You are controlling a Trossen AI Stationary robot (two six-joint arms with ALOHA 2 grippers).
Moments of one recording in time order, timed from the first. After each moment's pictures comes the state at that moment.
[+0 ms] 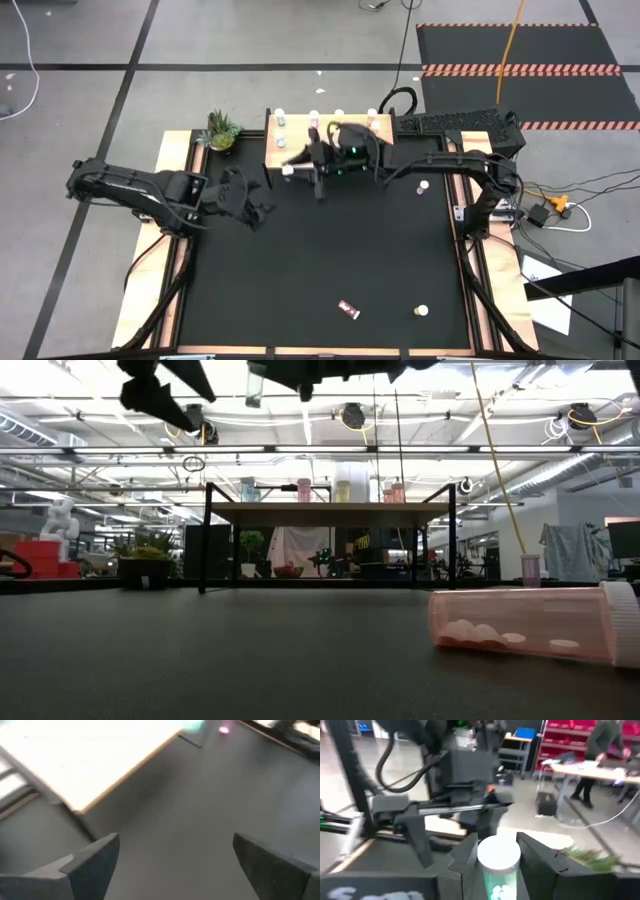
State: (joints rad) left arm -0.17 1.08 1.06 -0.82 -0.49 -0.69; right arm -0.21 1.76 1.47 0.18 -0.33 -0.13
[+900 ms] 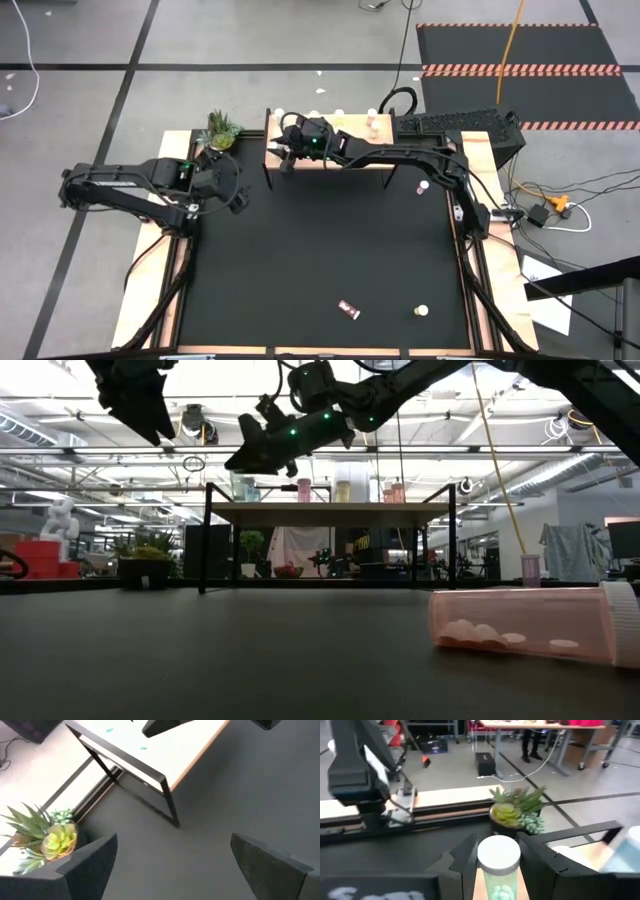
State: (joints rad) left arm -0.01 0.98 1.06 -1.11 -0.55 -0.48; right arm -0.31 2.13 1.71 0.16 -0.05 -0.04
